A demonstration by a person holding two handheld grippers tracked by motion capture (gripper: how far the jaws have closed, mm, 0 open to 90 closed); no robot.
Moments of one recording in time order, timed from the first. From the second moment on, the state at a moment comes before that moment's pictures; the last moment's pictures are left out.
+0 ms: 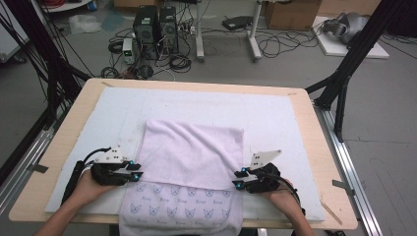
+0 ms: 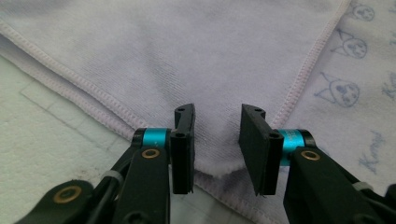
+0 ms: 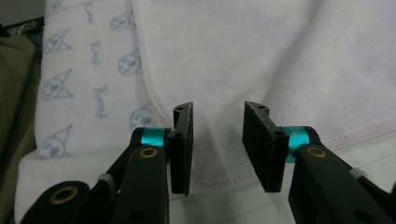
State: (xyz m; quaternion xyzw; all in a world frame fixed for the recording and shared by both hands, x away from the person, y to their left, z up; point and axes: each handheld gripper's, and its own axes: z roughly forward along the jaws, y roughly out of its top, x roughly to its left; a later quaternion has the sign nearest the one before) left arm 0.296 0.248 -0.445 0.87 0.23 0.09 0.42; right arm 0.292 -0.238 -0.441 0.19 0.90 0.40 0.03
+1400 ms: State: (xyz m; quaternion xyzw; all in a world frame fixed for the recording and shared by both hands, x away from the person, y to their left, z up) left arm 0.266 0.262 -0.393 0.85 0.23 0.13 0.46; right arm 0.285 -0.229 -0.393 0.14 0.87 0.47 0.04
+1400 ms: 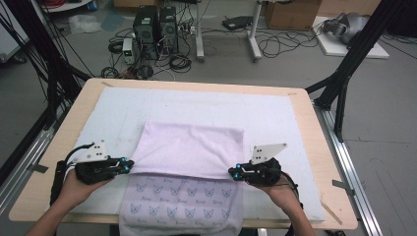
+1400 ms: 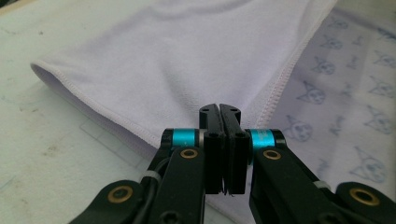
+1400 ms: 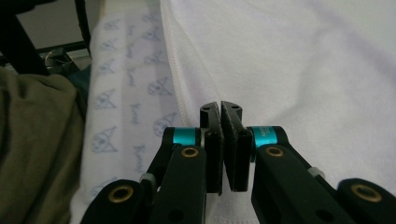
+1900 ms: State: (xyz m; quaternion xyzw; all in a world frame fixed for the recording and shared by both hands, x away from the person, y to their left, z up) left arm 0.219 0.273 -0.405 0.85 0.24 0.13 0.45; right arm 0.245 -0.238 -0.396 0.14 0.87 0.47 0.01
